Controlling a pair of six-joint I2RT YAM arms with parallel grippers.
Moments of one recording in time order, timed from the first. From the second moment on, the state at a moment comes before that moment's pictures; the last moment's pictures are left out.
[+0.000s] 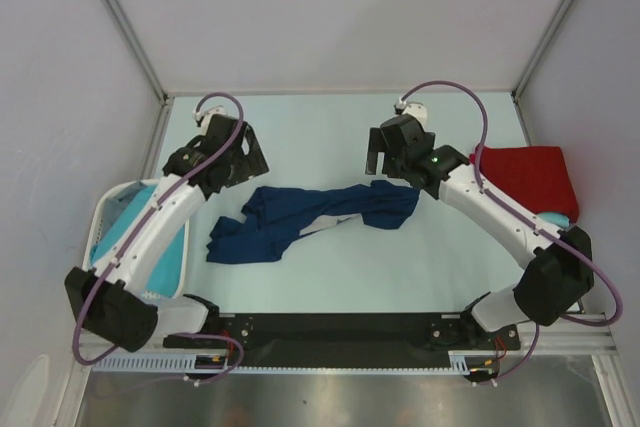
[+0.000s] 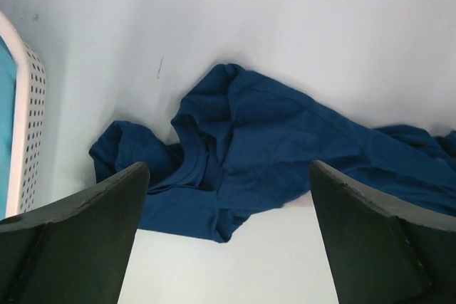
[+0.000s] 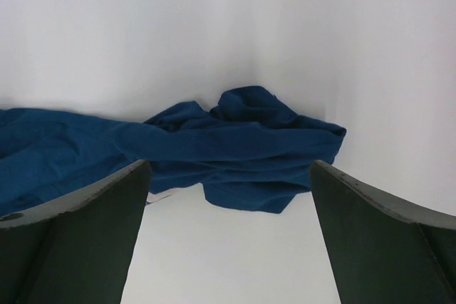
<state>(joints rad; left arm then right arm) -0.39 1.30 1.28 -0.88 -0.36 -0.65 0.61 1.46 1.29 -0.61 0.39 0.52</state>
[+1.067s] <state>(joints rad) -0.39 1.25 1.18 -0.84 -0.39 -0.55 0.65 1.70 1.38 -0.61 0.44 0.53</state>
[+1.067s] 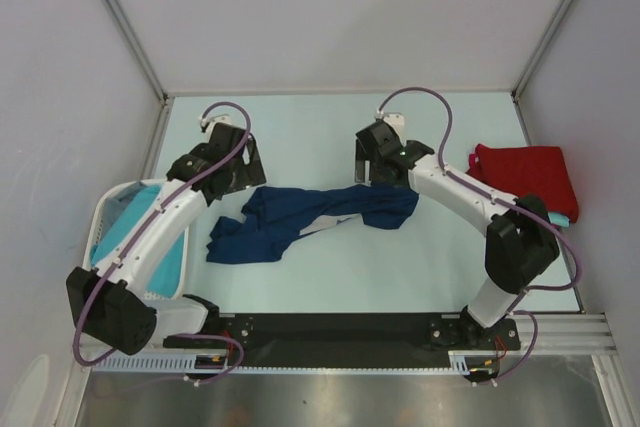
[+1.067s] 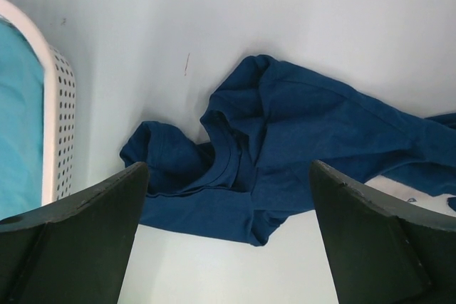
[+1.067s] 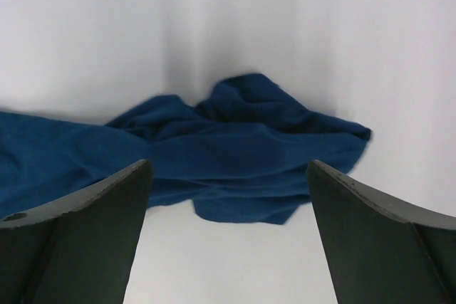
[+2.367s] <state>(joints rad) -0.39 1.36 1.16 -0.82 -0.34 -0.53 0.51 1.84 1.34 -0.56 0.34 0.60</state>
